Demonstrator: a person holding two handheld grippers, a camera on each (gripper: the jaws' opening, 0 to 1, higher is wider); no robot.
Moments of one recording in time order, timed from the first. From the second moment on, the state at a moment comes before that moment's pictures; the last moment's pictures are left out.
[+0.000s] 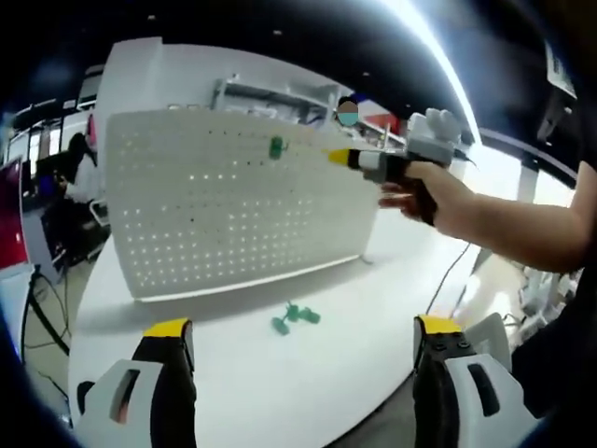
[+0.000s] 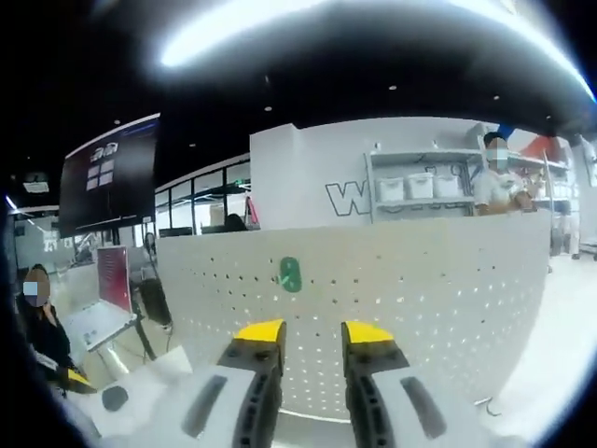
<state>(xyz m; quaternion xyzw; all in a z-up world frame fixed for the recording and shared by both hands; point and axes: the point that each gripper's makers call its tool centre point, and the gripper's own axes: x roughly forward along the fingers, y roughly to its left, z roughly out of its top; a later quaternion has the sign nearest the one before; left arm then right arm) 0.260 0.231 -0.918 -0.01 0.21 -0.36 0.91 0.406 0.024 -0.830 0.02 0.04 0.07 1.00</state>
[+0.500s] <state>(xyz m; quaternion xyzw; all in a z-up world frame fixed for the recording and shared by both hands) 0.251 0.234 -0.935 -0.01 0.24 -0.36 0.90 0.340 0.019 -0.915 -0.04 0.15 0.15 0.98</state>
